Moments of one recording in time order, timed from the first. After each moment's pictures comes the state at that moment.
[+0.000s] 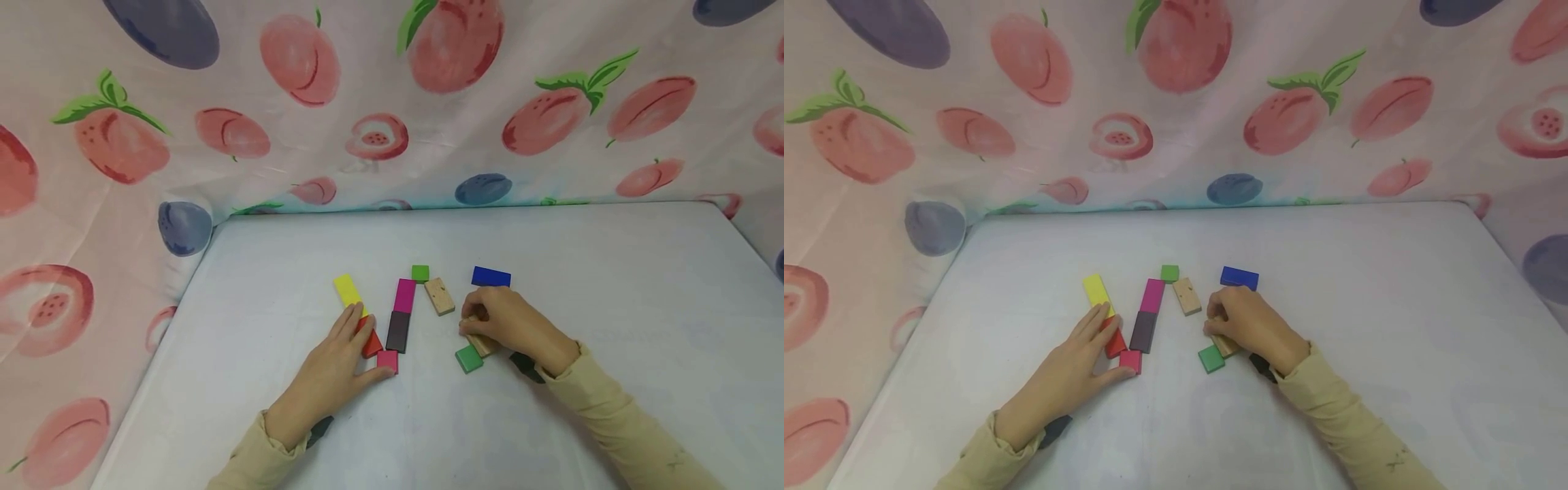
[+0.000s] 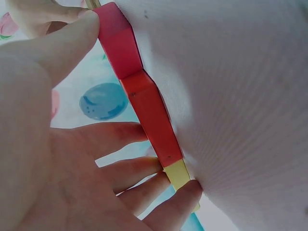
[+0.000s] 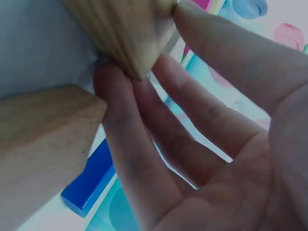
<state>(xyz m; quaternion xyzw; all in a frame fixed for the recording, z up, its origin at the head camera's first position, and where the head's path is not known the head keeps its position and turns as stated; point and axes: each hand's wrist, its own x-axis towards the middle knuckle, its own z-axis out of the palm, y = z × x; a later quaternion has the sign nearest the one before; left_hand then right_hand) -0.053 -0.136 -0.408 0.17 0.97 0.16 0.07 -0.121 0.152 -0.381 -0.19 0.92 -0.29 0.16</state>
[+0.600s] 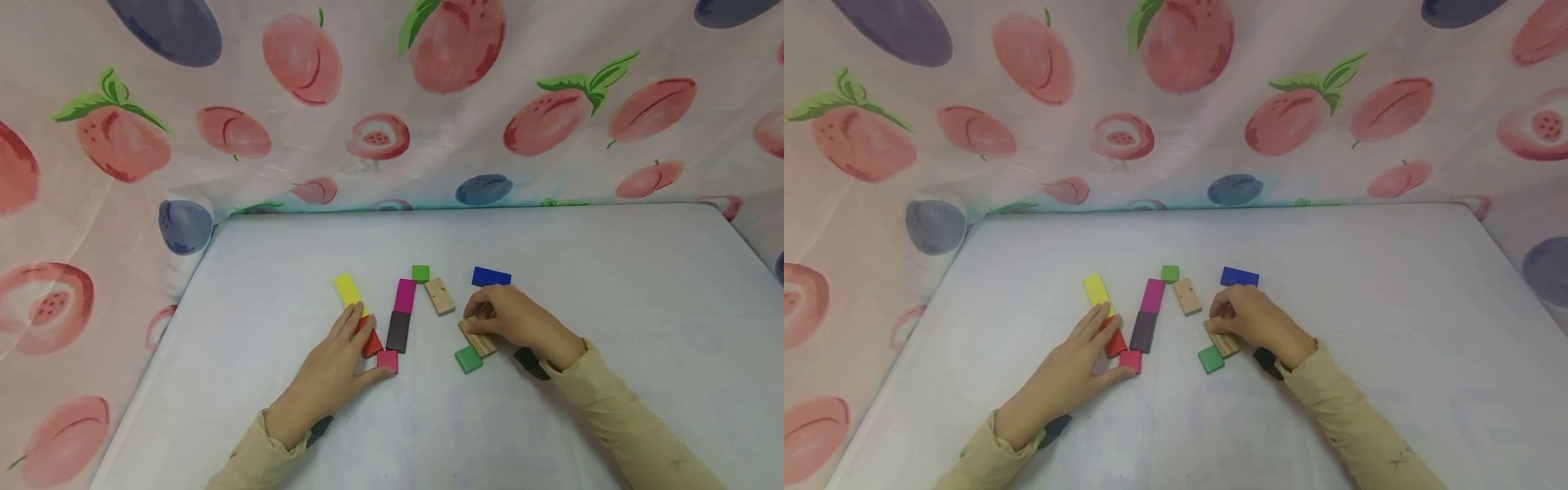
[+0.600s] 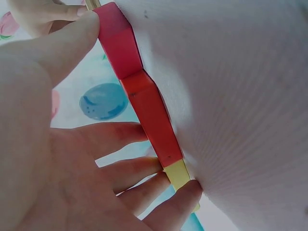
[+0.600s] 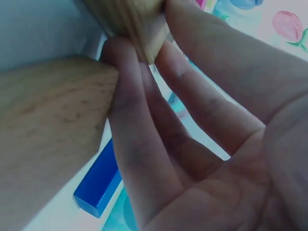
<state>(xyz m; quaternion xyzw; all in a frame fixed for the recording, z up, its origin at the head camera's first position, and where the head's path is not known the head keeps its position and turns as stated) -0.054 -0.136 -0.408 0.18 0.97 0.16 0.06 -0.129 0.163 -0.384 -0.22 0.90 -0.33 0.17</state>
